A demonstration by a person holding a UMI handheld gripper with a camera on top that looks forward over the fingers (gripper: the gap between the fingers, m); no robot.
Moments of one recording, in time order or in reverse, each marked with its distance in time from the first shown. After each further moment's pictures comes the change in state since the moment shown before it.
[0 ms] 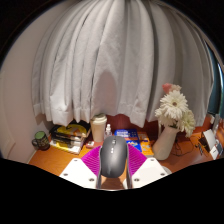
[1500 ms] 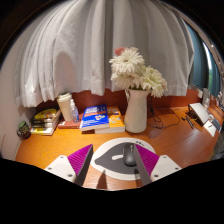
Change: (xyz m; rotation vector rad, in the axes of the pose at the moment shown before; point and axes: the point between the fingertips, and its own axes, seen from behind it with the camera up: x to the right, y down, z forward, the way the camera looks) arm 0.138 0.127 -0.021 -0.113 0.127 0.148
